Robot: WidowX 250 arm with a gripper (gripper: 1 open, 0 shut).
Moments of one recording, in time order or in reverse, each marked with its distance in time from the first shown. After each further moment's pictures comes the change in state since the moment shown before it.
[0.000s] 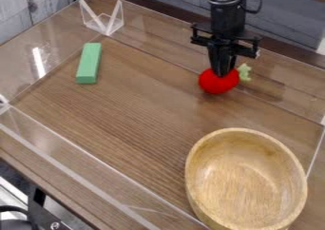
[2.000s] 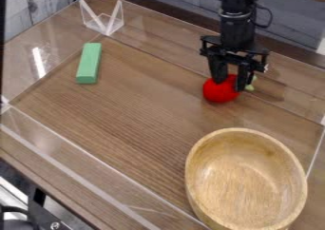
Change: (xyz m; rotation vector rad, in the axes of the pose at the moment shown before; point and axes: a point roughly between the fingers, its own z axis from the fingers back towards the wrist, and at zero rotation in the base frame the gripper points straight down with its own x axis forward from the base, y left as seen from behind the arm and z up) arm -0.002 0.001 -0.018 0.004 0.046 -0.025
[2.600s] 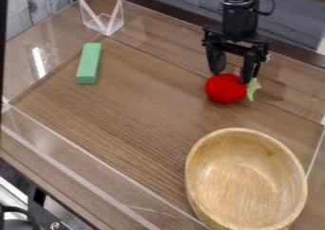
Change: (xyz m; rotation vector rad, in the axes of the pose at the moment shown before) arm -0.001 -0.014 0.014 -0.031 0.051 -0.053
